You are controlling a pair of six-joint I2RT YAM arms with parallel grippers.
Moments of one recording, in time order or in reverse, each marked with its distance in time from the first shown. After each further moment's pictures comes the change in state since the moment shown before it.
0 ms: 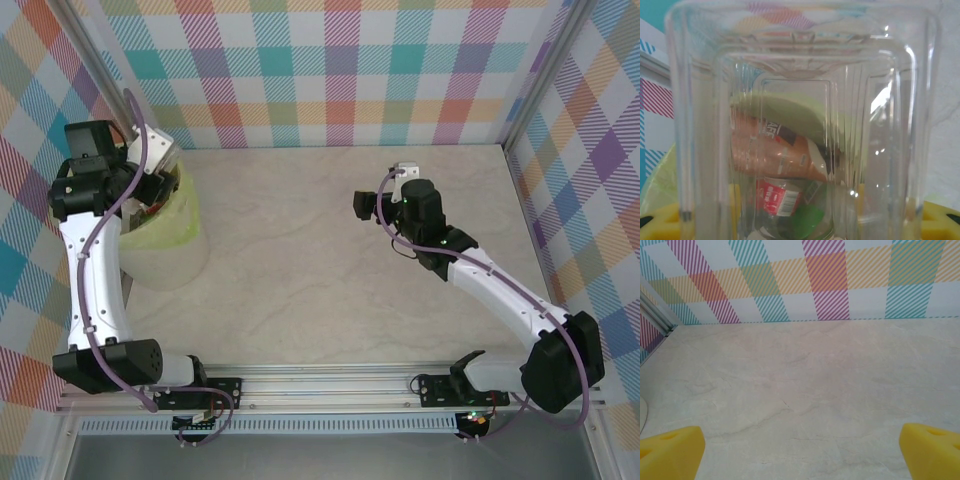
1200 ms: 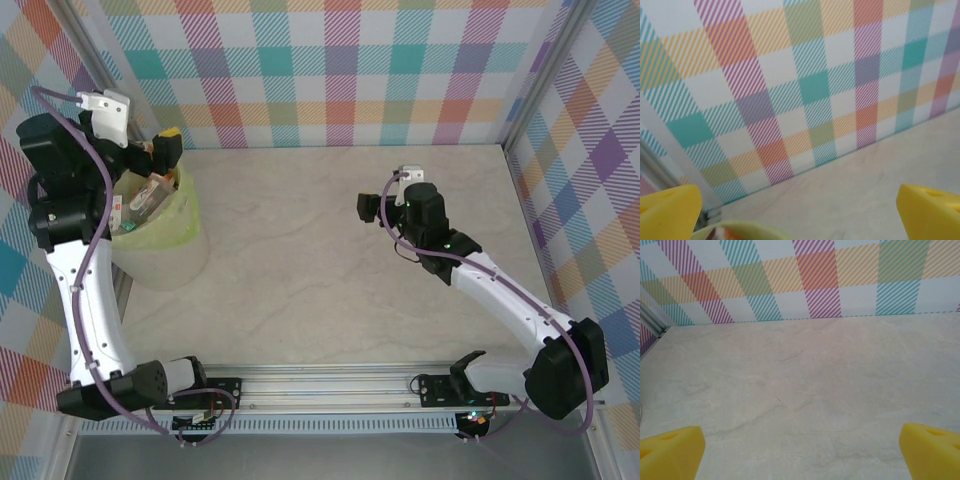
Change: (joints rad) left arm 0.005 -0.142 -0.027 0.437 0.333 -0.534; right arm 0.000 -0.036 -0.028 -0.016 0.032 0.012
